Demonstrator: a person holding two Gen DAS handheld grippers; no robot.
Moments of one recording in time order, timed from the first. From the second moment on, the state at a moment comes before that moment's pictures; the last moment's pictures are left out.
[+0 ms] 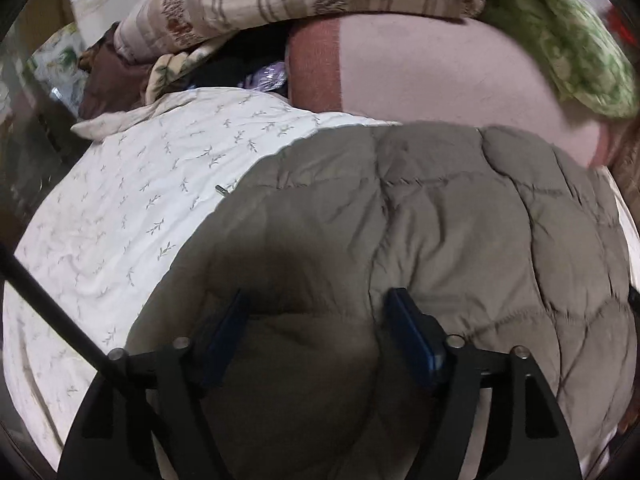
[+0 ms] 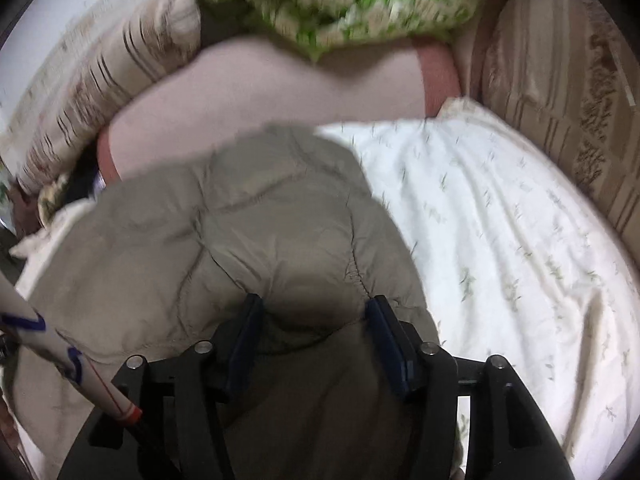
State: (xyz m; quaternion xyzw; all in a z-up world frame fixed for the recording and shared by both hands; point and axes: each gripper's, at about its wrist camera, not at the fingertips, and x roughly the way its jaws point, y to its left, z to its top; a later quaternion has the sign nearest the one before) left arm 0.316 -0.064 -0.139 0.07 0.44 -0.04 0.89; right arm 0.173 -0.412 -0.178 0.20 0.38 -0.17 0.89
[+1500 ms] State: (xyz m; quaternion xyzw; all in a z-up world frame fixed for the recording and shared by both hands) left arm -0.025 0.012 0.006 0.05 0.19 -0.03 0.98; right arm -0.036 -0.214 -0.106 0.11 0.39 -0.19 0.89
